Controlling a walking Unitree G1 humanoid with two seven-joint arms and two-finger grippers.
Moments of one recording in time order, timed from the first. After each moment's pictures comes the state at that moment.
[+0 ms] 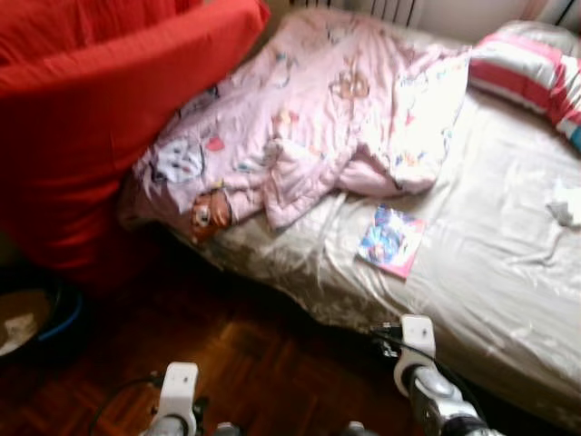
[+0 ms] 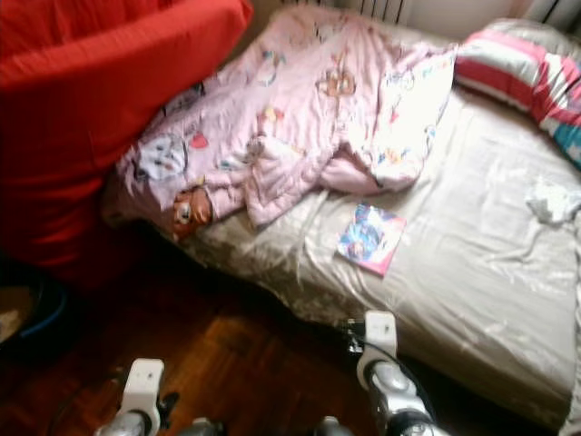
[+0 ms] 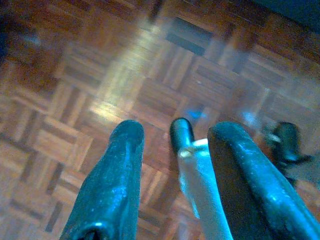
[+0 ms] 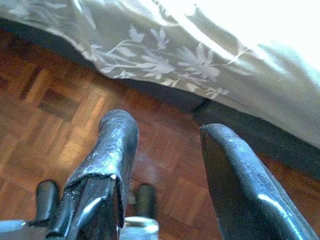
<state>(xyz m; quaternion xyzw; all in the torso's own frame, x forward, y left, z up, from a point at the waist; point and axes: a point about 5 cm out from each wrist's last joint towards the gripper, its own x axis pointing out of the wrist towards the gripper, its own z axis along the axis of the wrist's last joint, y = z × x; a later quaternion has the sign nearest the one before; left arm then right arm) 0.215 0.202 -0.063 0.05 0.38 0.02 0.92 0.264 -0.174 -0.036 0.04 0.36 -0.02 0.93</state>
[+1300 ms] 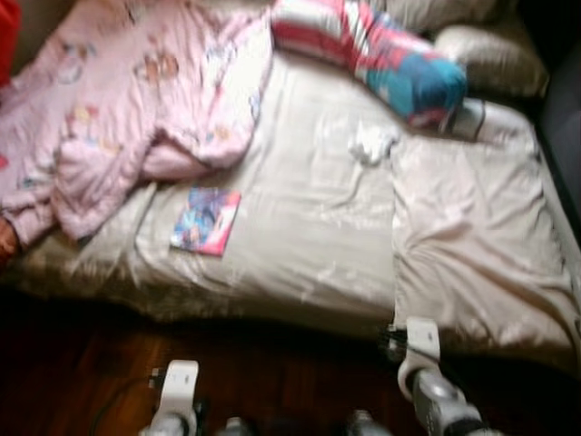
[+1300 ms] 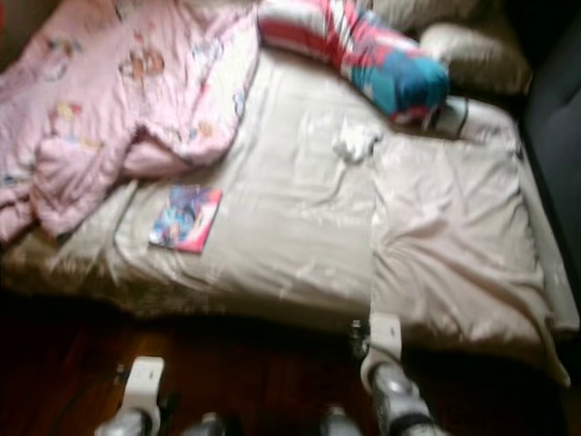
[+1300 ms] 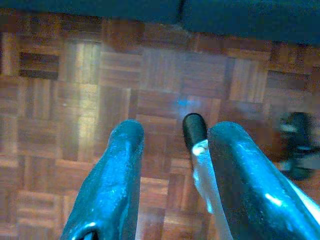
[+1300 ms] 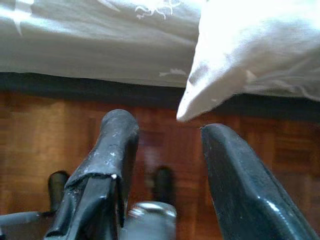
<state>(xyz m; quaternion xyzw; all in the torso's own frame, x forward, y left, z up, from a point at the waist) 0.213 0.204 -0.063 0.05 0.39 0.03 0.92 0.262 -0.175 -0.038 0.05 0.38 -0.03 0.93</state>
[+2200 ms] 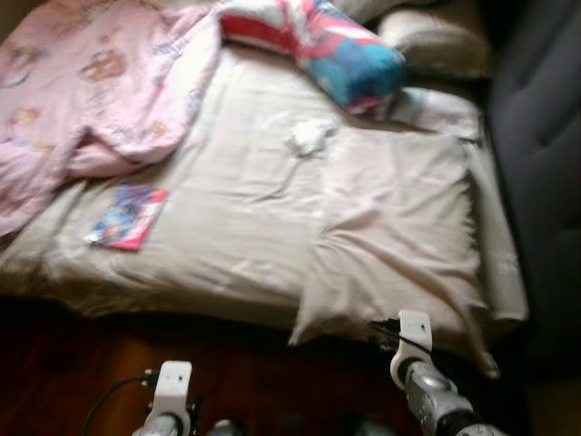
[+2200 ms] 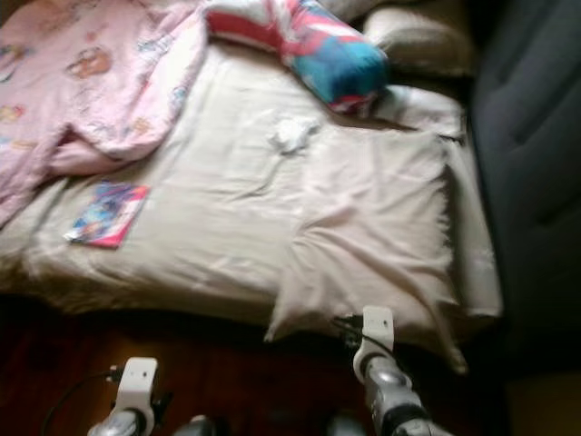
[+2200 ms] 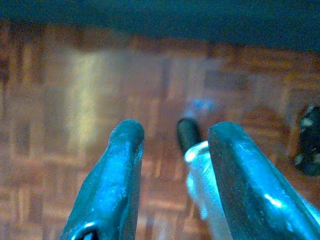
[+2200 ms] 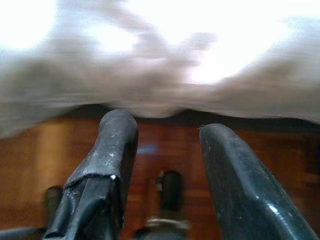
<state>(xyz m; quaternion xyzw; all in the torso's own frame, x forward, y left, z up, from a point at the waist) 0.221 0.203 -0.058 0.05 0.37 0.03 0.93 0.272 -0.178 -0.030 0.05 0.35 -0.03 0.93</state>
